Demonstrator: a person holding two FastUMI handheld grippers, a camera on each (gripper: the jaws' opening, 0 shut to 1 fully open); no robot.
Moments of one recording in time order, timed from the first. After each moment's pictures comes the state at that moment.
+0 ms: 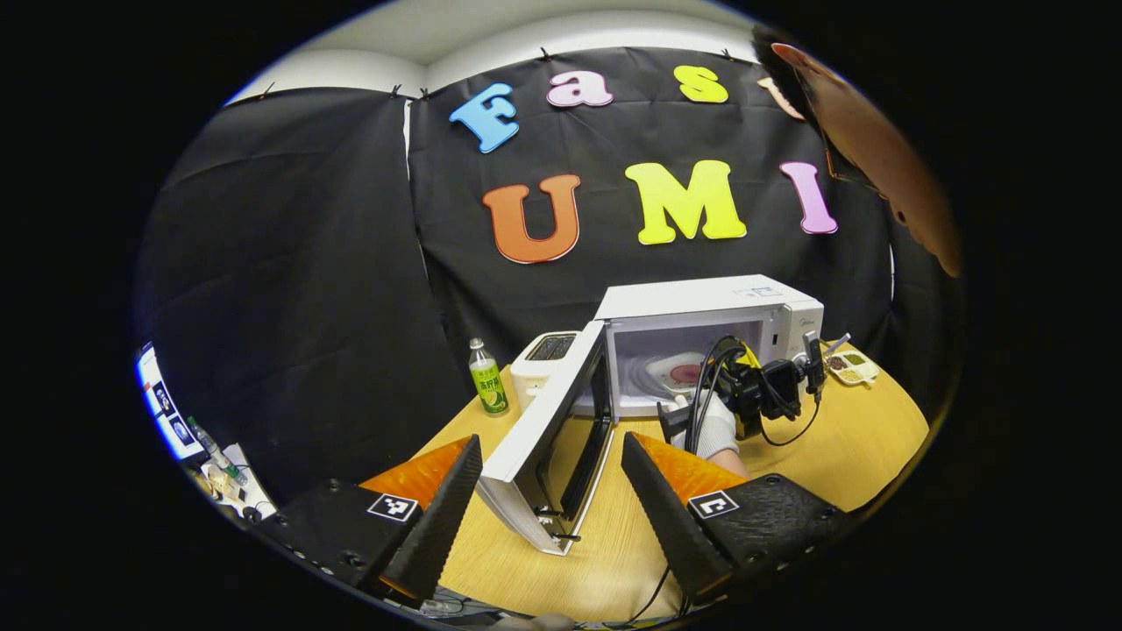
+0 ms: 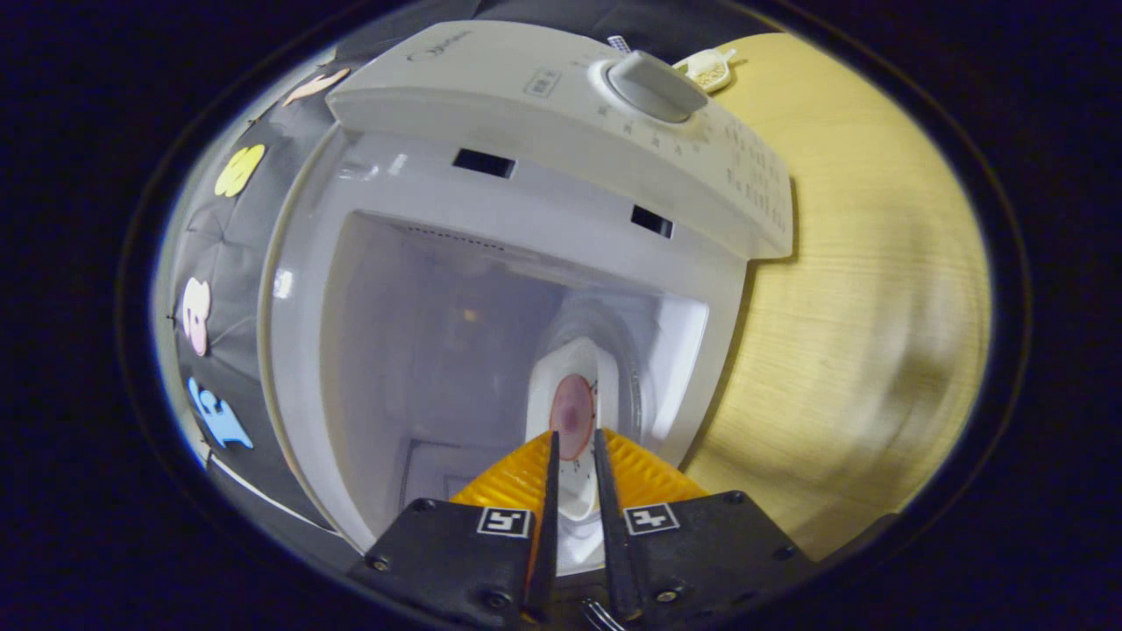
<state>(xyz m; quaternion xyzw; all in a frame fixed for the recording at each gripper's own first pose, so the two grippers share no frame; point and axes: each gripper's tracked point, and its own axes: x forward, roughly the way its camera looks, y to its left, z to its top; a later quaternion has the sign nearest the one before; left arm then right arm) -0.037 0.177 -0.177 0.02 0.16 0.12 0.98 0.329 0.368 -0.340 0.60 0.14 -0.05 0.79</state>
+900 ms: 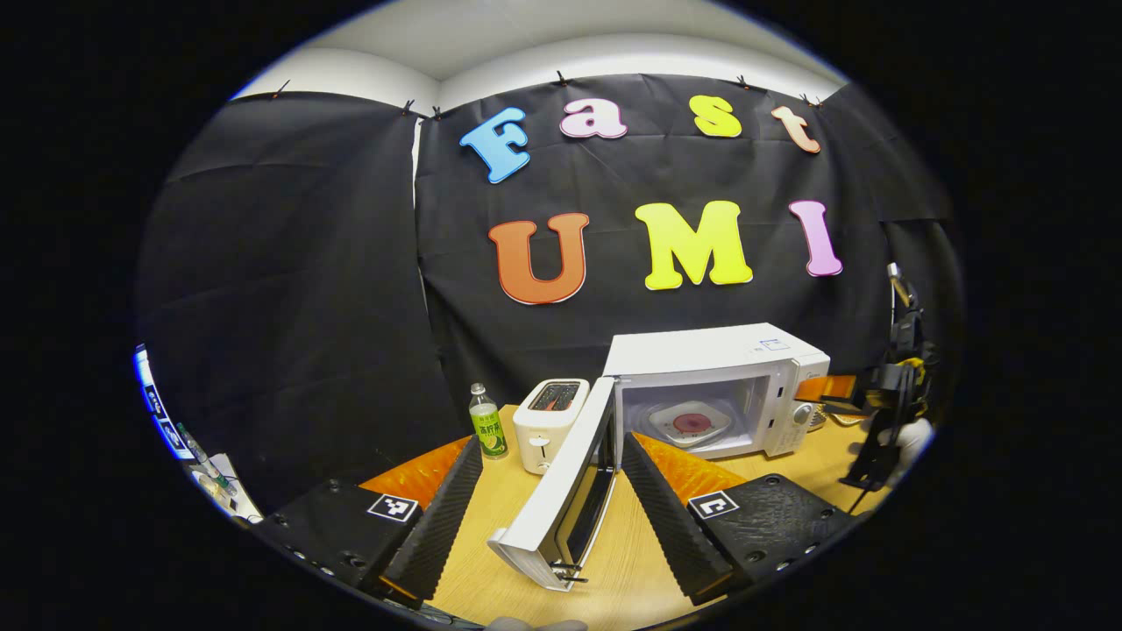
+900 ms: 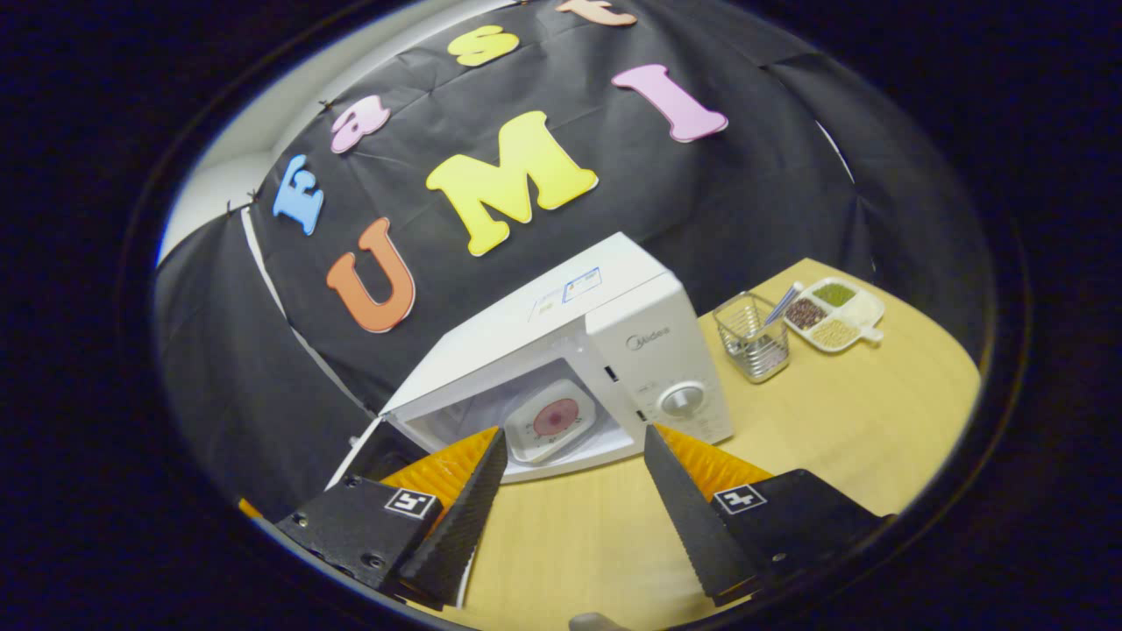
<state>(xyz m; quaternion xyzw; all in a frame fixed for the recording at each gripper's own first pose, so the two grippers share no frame) -0.004 0.211 -0.131 0.01 0.10 0.12 0.99 0.176 0.219 -0.217 0.21 0.19 0.08 0.96</state>
